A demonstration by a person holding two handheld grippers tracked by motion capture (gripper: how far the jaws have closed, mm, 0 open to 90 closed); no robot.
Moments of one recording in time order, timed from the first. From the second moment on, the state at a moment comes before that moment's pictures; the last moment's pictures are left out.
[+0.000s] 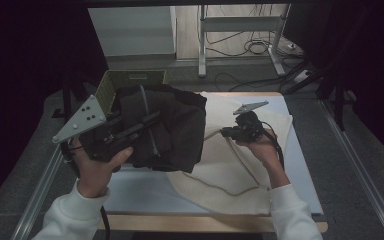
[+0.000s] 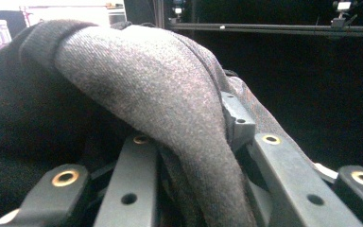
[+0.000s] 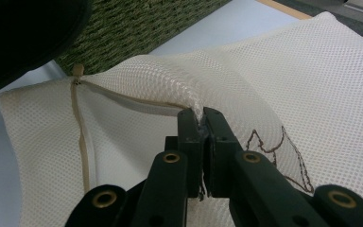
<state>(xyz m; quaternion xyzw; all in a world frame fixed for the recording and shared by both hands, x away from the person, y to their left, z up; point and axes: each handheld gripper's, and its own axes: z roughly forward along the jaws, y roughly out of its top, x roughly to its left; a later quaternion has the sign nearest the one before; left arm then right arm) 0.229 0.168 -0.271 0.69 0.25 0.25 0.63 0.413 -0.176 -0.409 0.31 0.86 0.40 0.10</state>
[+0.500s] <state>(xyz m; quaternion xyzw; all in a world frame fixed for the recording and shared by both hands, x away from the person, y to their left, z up) 0.221 0.152 -0.273 0.70 0.23 0.22 0.64 0.414 -0.179 -0.409 0.32 0.85 0.40 0.10</state>
